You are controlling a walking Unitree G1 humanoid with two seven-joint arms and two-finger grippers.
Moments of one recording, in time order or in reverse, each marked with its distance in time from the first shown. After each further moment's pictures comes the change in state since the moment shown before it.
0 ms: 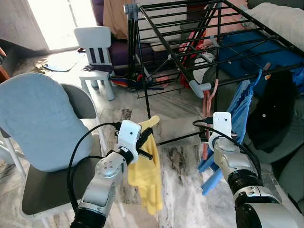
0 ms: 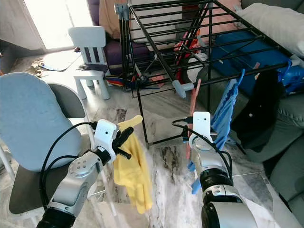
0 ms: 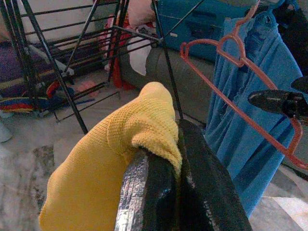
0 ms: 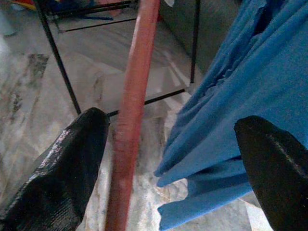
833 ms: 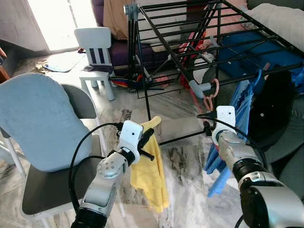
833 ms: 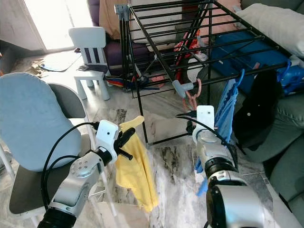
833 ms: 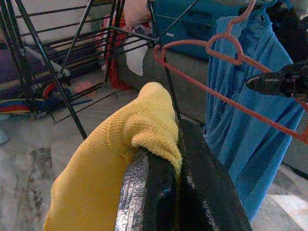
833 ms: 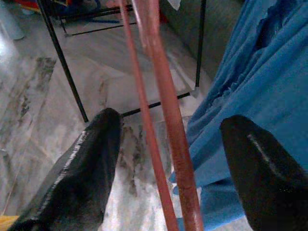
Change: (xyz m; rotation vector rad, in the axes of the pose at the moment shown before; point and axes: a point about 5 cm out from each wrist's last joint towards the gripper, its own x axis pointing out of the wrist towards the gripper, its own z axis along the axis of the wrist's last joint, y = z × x) left arm 0.001 -0.004 0.000 0.006 0.004 -0.015; right arm 0.010 -0.013 0.016 0.008 0.006 0.026
